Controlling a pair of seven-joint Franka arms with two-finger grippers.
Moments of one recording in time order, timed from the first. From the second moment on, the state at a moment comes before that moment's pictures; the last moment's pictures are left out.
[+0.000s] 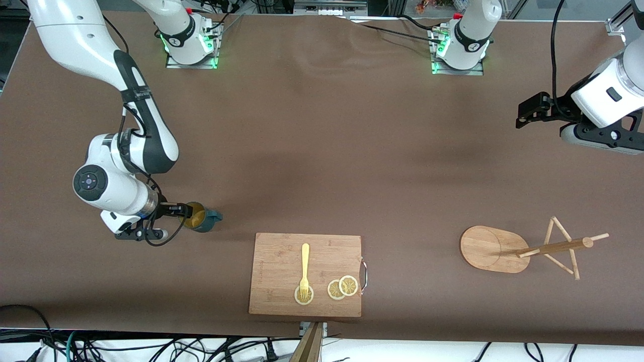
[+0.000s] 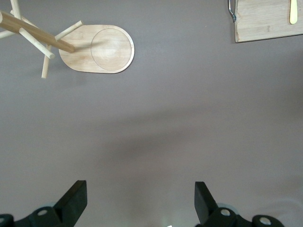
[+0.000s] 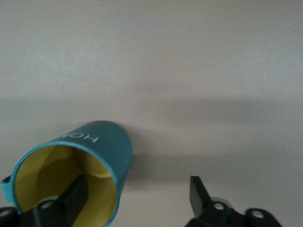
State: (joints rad) left arm -0.08 0.13 -0.01 -1.41 -0.07 1.43 0.04; right arm 0.11 0.62 0.01 -1.66 0.01 2.27 0.11
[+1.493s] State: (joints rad) left arm -0.08 0.13 -0.01 -1.41 -0.07 1.43 0.04; right arm 0.66 0.76 0.11 -1.39 0.06 2.28 0.78
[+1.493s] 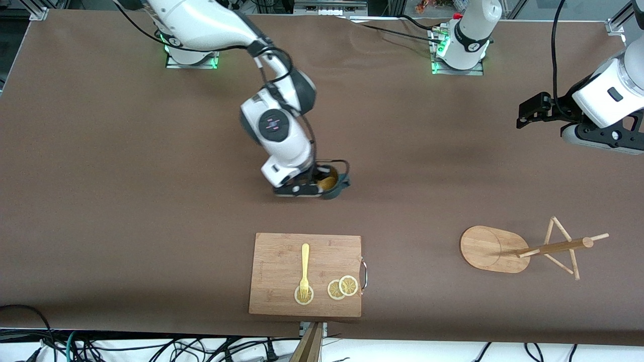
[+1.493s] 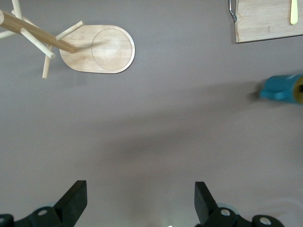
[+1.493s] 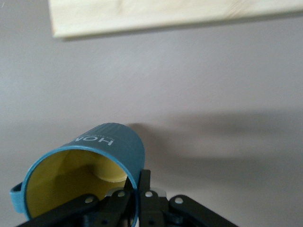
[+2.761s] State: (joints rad) left arm -0.09 0.21 -0.01 -1.41 -0.07 1.43 0.04; right arm 0.78 0.75 0.05 -1.22 -0.02 2.13 1.01
